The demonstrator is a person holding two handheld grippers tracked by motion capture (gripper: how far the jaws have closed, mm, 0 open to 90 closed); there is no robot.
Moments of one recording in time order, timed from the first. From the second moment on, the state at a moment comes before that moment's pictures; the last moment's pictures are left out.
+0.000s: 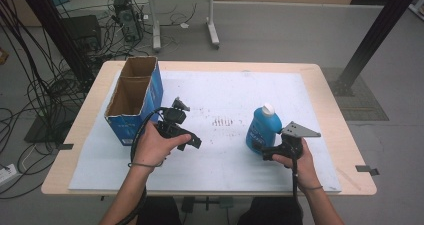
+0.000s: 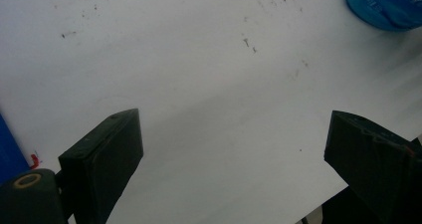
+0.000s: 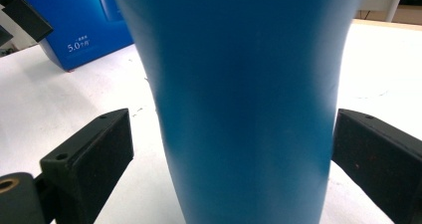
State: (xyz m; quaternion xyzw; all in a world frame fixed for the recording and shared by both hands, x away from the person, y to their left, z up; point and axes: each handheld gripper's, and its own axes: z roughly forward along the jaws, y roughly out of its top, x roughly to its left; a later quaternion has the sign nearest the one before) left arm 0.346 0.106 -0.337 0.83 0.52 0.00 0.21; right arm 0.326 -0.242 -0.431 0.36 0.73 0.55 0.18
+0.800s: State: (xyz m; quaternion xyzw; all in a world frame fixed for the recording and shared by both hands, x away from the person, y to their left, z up) left arm 0.345 0.107 -0.335 0.83 0.52 0.00 0.21; right arm 0.327 -0.240 -0.432 0.35 0.73 0.55 0.18
